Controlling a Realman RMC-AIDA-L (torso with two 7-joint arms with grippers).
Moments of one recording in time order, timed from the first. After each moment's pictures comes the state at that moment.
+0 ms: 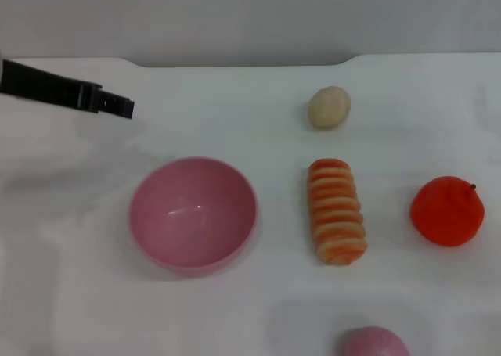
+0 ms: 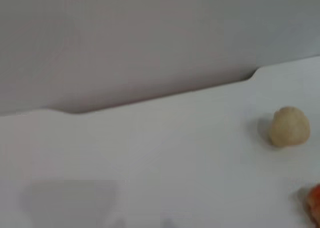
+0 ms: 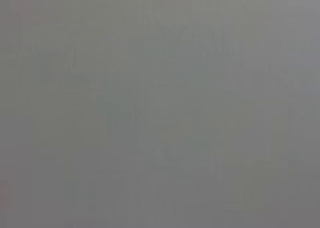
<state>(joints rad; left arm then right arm) -0.48 -2.06 1.12 1.64 -0.64 -1.56 0.32 0.41 2.08 -1.40 -0.31 0.02 -1.31 0.27</state>
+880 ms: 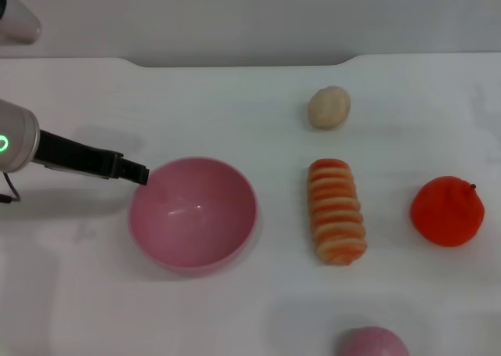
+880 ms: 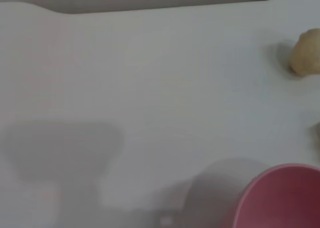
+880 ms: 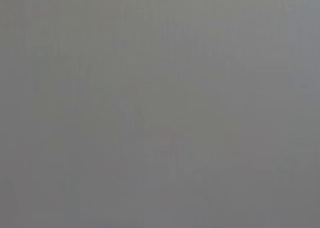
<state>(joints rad) -0.44 -2.06 1.24 1.41 -0.64 -1.44 0.33 0.42 2.08 -1.40 -0.31 0.03 -1.31 0.27</state>
